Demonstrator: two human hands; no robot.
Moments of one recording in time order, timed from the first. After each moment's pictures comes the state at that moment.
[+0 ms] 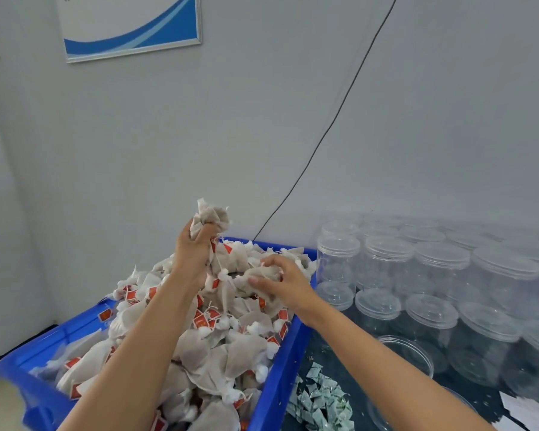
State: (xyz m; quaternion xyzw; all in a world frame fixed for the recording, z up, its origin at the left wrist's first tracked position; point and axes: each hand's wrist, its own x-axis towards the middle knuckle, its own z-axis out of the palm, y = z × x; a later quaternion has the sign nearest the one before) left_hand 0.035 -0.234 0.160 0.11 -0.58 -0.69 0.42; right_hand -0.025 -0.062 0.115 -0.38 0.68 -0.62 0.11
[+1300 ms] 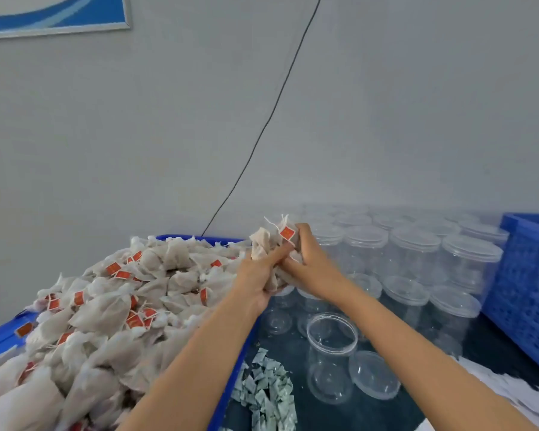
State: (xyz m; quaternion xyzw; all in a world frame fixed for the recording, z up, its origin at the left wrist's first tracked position) left_hand 0.001 -0.046 0.139 0.07 -0.52 -0.84 0.12; right_hand -0.035 0.065 0.147 -0.38 0.76 -0.52 -0.07
